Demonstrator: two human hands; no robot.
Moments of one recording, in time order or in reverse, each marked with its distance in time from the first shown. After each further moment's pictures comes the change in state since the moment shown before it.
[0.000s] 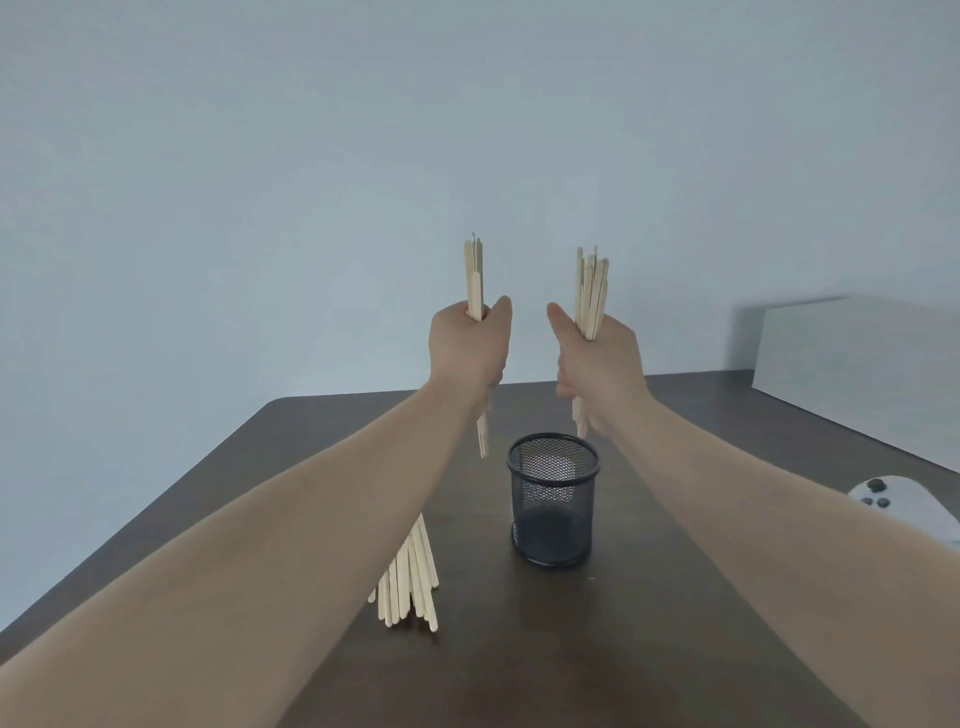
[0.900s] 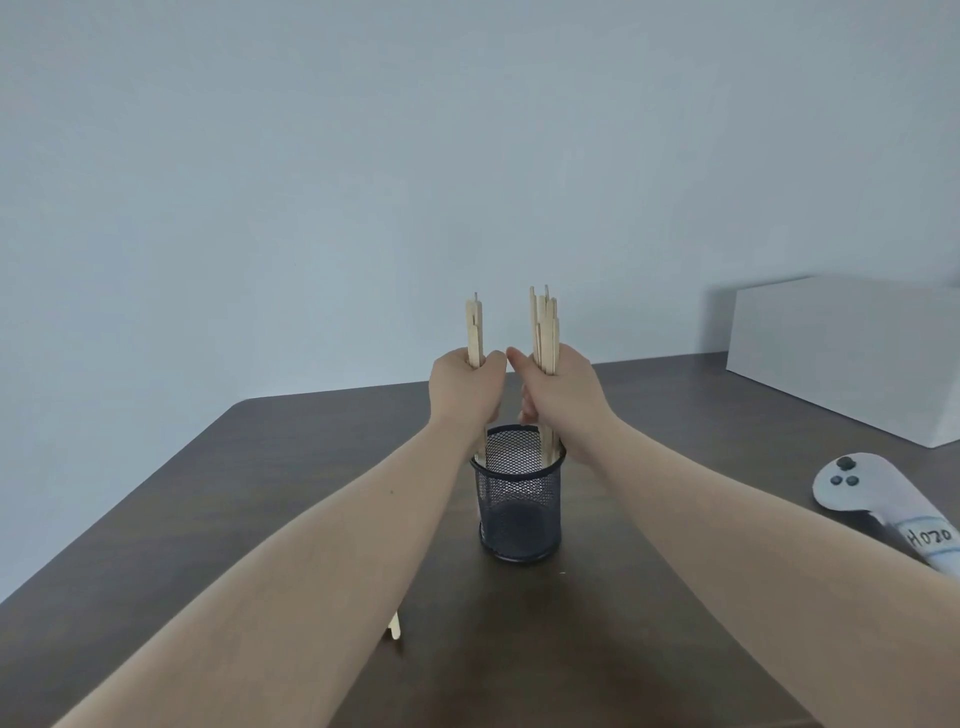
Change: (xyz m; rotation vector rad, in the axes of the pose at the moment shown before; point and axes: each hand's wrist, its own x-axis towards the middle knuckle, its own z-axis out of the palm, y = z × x) left_hand -0.003 -0.057 0.031 0.094 -0.007 -0.087; right_hand -0.004 0.048 -0.006 -0.026 -0.133 0.033
